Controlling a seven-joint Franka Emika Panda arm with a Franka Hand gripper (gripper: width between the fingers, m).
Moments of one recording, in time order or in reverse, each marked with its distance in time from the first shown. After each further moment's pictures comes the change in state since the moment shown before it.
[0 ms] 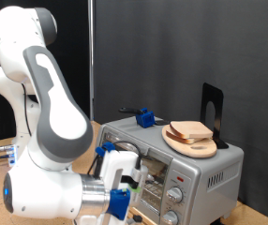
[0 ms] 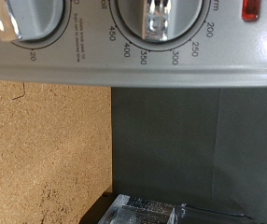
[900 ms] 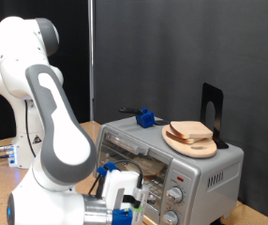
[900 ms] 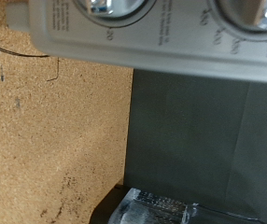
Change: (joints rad) arm 0.011 0.111 0.001 0.069 0.005 0.030 -0.120
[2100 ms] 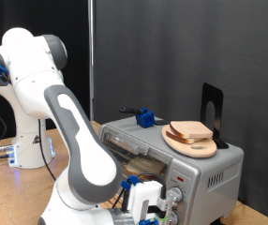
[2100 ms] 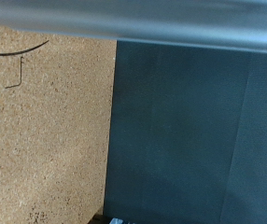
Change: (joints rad) arm 0.063 0.128 0.021 0.134 -0.004 -0.048 0.030
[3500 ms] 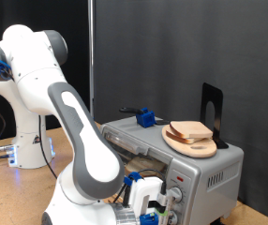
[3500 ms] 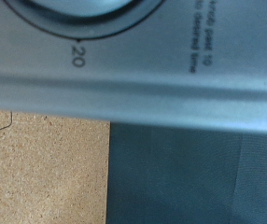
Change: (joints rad) arm 0.006 -0.041 0.000 -0.075 0.002 -0.002 0.014
